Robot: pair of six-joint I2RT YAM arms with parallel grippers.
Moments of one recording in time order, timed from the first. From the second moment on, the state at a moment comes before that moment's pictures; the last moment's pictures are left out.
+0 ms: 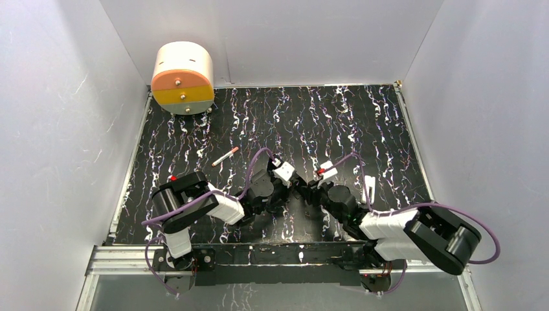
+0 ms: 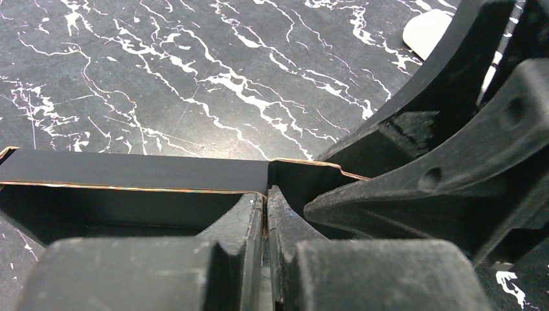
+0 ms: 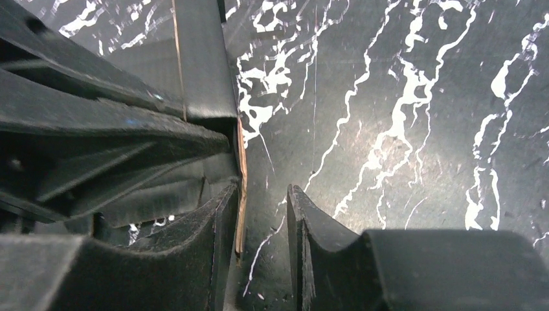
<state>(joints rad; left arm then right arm) -1.07 1.79 0.56 1.04 -0.25 -0.10 0.87 1.18 0.10 0.80 0.25 0.23</state>
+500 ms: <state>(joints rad) -1.07 1.69 0.47 0.95 -0.22 -0.09 0.87 1.24 0.16 0.79 0.18 0.26</state>
